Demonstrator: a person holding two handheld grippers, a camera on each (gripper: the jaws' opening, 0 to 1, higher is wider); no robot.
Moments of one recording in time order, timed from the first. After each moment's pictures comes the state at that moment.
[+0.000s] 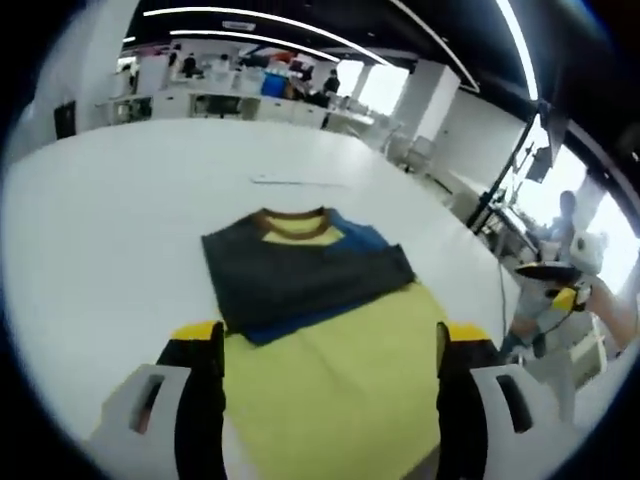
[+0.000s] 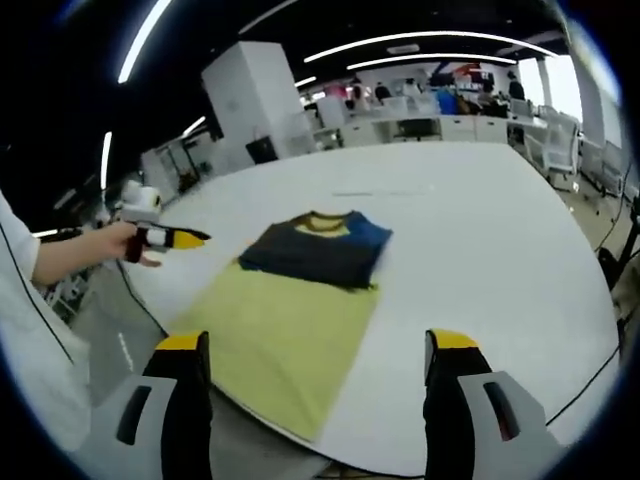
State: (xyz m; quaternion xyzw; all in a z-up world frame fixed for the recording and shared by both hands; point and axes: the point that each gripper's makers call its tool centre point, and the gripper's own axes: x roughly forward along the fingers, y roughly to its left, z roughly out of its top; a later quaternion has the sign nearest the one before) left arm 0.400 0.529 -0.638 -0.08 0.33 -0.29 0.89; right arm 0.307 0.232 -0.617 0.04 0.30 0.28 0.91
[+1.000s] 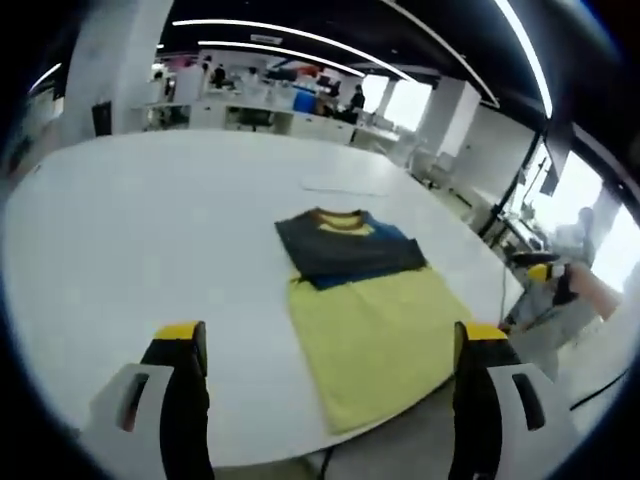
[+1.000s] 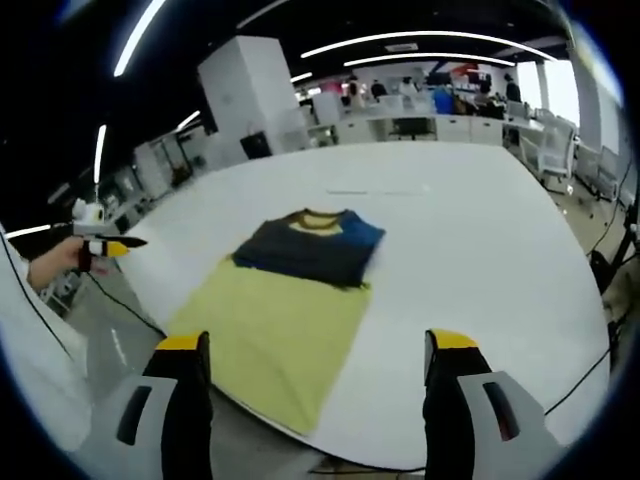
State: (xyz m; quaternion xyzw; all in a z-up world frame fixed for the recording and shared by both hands) left arm 0.305 0.643 -0.605 -0.09 0.32 -0.22 0.92; right arm 0.303 0.221 -0.612 0.03 0.31 0.26 0.91
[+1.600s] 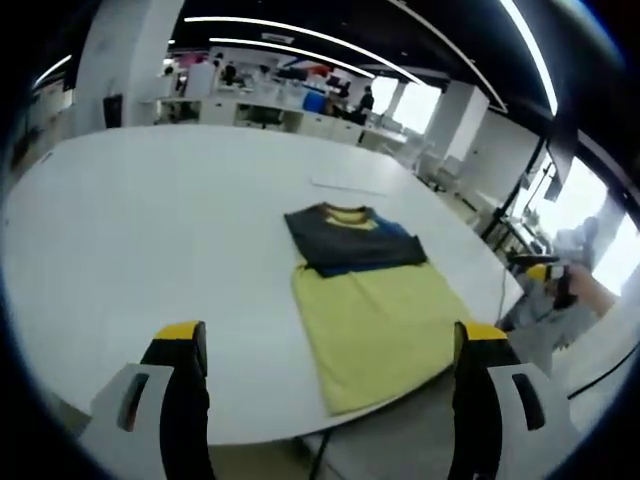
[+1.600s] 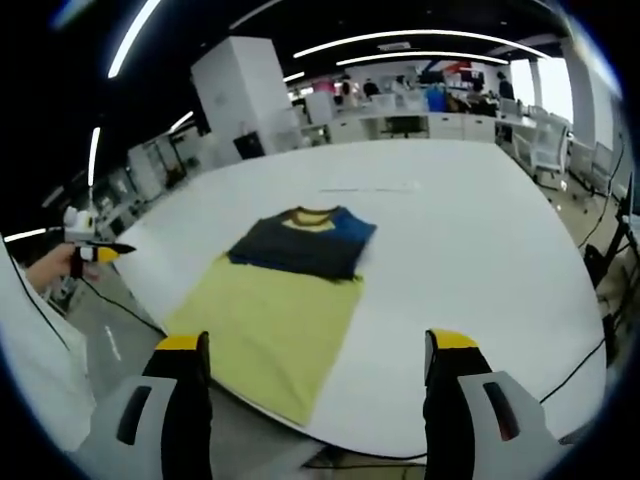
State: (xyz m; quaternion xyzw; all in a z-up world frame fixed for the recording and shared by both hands) left arm 0.293 0.645 -0.602 -0.10 0.32 -0.21 0.92; right arm 0.289 0.218 -0.612 0.03 0.32 0.25 0.91
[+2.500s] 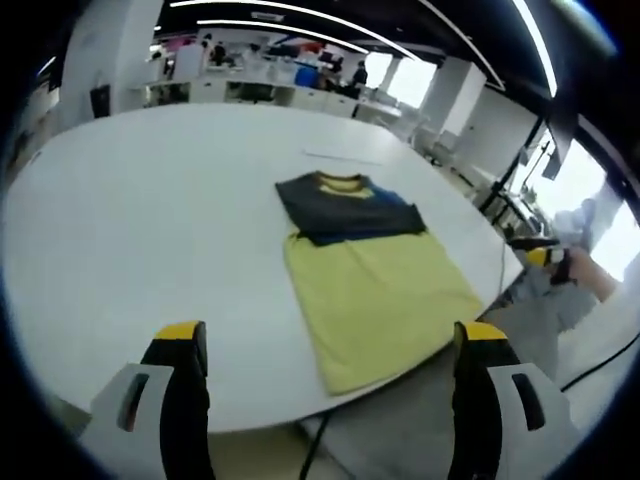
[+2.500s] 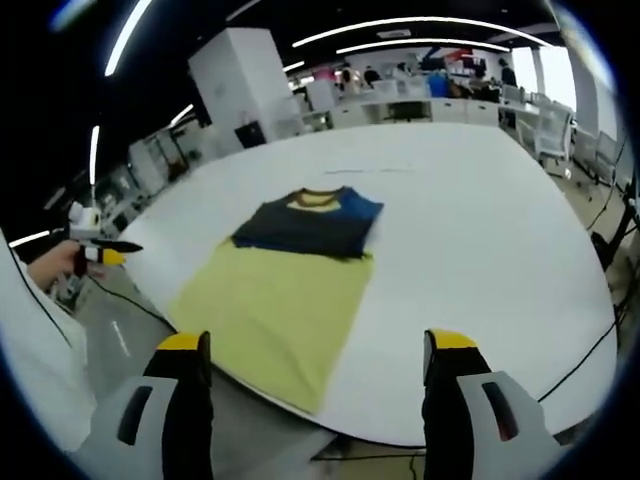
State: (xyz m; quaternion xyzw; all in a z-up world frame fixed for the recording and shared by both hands) left arm 0.280 0.637 -0.638 -0.07 0.38 -0.23 0.89; right arm 0.277 0.228 -0.643 0.04 0.35 0.26 0.90
